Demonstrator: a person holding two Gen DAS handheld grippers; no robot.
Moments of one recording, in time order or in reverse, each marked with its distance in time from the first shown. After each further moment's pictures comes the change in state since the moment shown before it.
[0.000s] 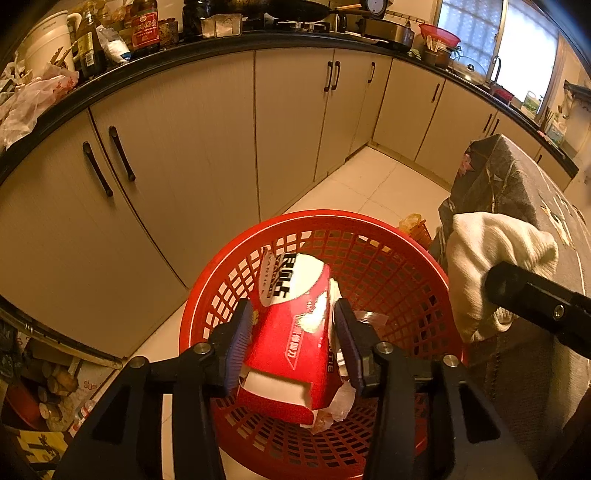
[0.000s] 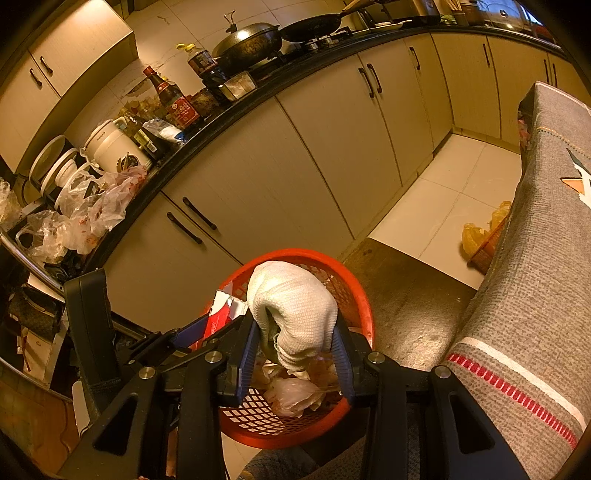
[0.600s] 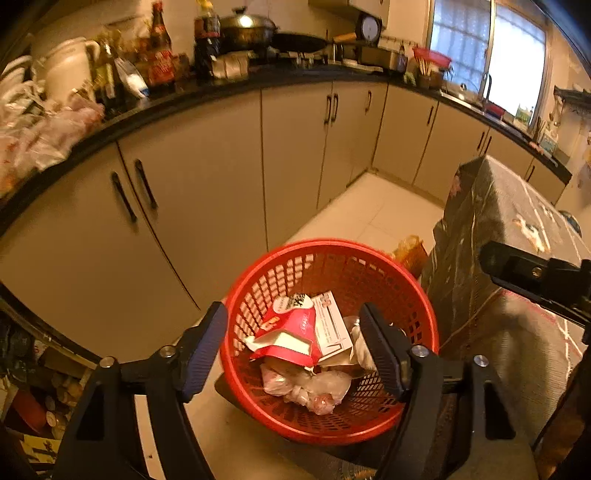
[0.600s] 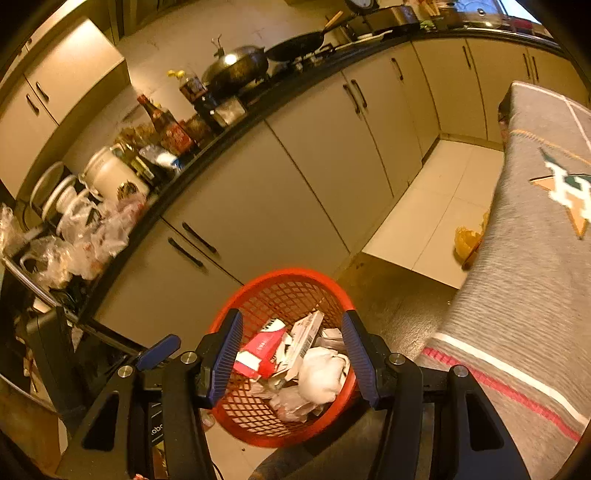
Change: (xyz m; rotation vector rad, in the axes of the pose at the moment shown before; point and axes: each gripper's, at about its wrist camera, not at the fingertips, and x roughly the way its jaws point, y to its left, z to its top) left arm -0.077 0.001 -0.010 0.004 -0.137 0.028; right arm -0.041 0.003 0.000 0.071 -0.088 -0.007
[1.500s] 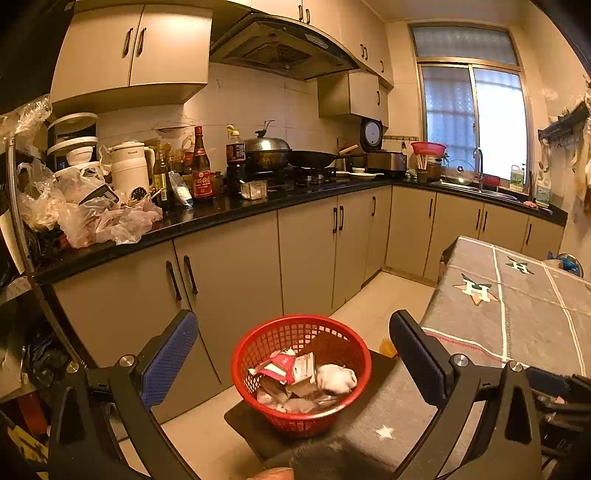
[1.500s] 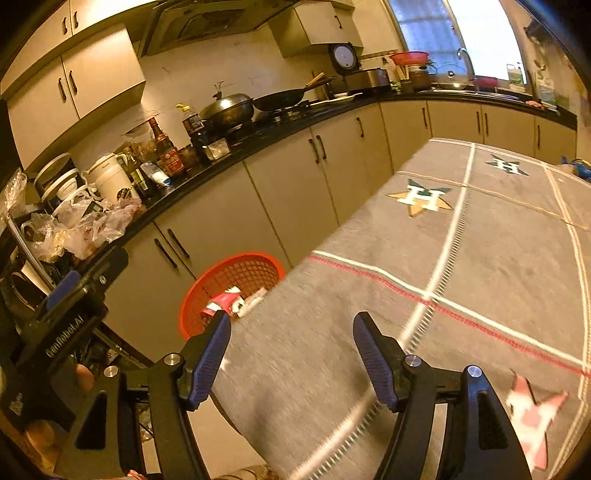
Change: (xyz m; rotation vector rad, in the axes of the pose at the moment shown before) left arm -0.161 -0.076 -0.057 0.003 -0.430 0.119; right arm -0.161 -0.012 -0.110 -0.109 -0.183 -0.208
